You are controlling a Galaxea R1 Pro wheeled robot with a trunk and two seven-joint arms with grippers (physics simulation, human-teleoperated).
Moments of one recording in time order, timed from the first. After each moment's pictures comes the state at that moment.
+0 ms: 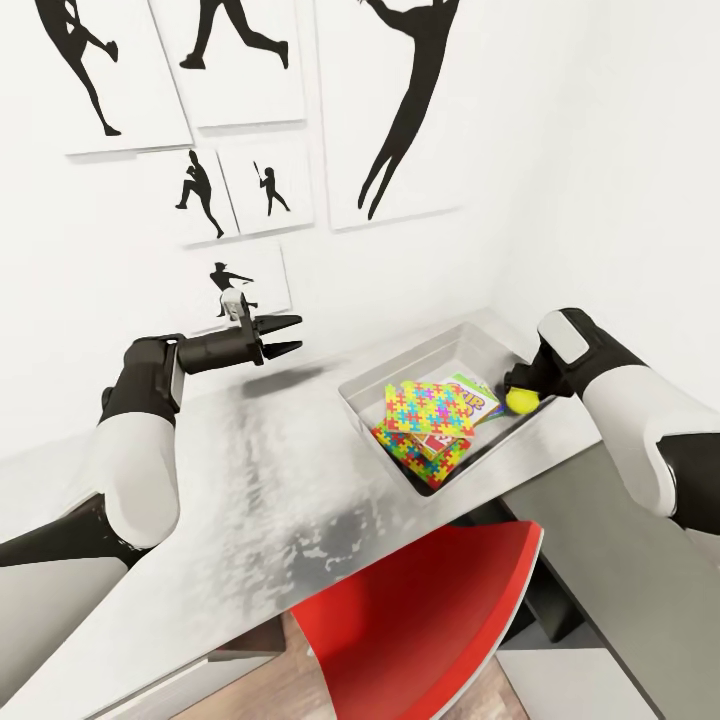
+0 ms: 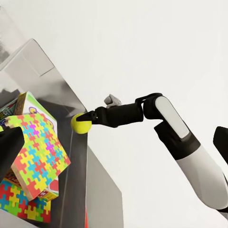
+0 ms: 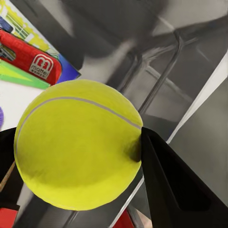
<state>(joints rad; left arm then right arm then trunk) -1.29 -0.05 0.61 -0.73 -0.49 1.01 -1.56 -1.49 -0.18 0.17 -0.33 -0.75 1.04 -0.65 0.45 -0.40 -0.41</state>
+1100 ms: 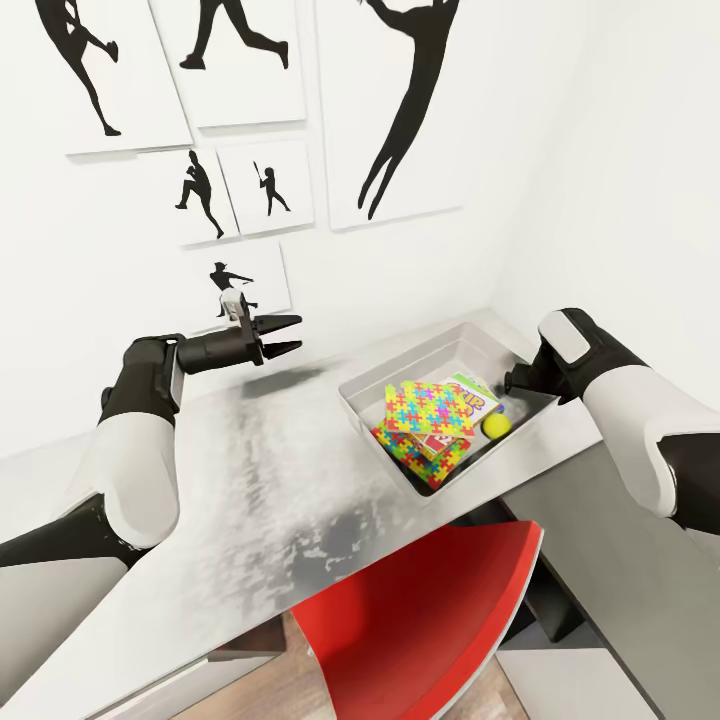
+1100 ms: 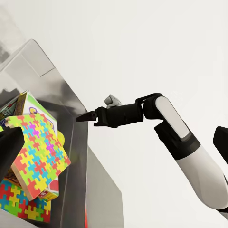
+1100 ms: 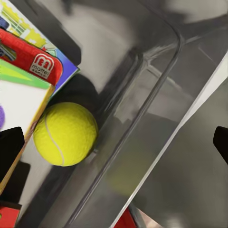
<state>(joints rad) -1.29 -0.05 0.61 -0.73 -0.49 1.01 -1.56 -1.49 -0.18 0.17 -0.33 -0.76 1.04 -0.65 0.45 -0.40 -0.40</state>
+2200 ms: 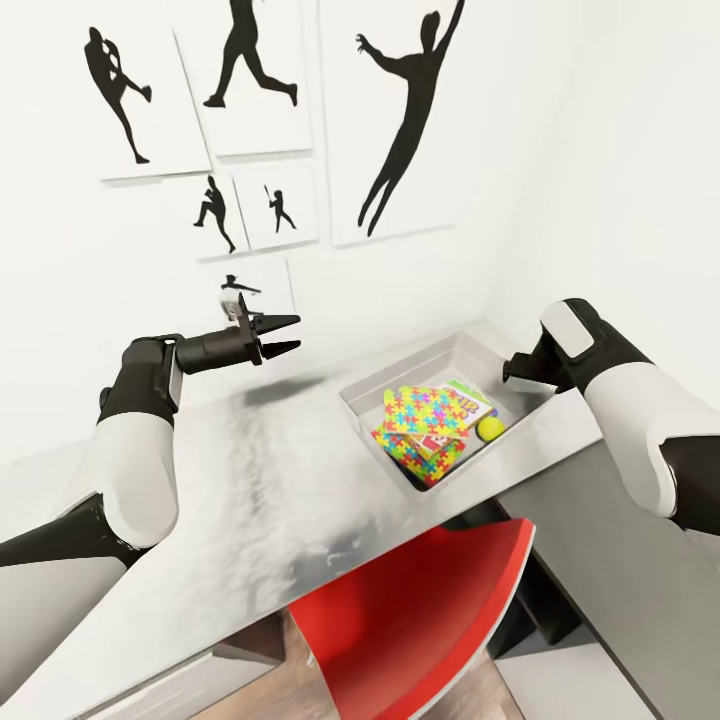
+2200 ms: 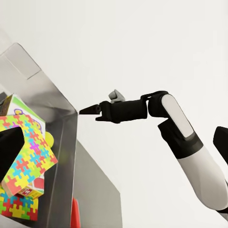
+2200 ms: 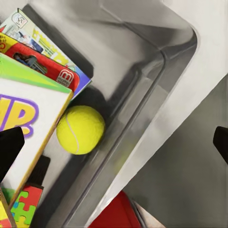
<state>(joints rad) -1.29 -0.05 0.61 -0.73 -0.48 1.01 -1.56 -1.49 -0.18 0.16 -0.40 -0.76 1.04 -0.65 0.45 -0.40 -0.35</state>
